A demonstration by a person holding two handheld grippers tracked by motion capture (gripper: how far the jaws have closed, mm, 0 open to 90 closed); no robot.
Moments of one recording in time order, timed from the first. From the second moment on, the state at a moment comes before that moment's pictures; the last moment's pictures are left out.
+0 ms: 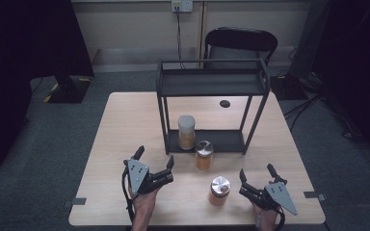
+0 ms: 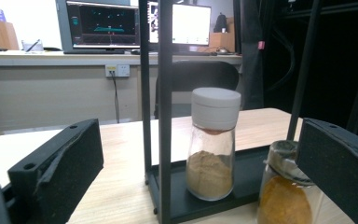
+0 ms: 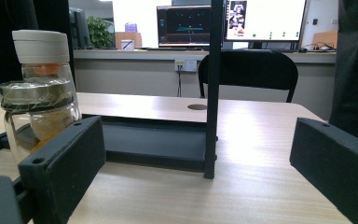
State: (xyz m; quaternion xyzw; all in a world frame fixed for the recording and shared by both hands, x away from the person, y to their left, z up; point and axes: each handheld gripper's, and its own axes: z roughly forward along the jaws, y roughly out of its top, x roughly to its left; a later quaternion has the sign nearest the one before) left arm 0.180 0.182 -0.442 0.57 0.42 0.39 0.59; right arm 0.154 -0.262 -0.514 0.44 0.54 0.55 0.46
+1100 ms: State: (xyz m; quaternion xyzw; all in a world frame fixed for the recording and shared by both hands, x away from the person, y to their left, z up) left arm 0.178 0.177 -0.501 0.58 0.45 0.41 0.54; right arm 0.155 -0.262 -0.514 0.44 0.54 0.55 0.46
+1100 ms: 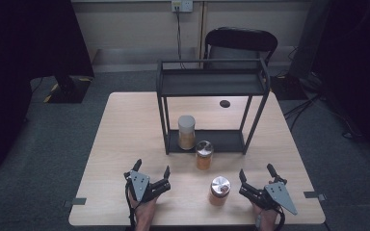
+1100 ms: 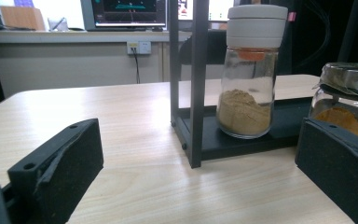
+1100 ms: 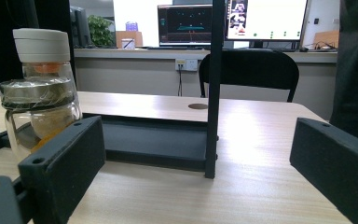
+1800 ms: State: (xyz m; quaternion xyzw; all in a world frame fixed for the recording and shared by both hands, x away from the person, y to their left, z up) left arm 0.174 0.173 -0.507 0.56 0.45 0.43 0.55; right arm 0.154 -0.262 -0.514 0.44 0.54 0.55 0.46
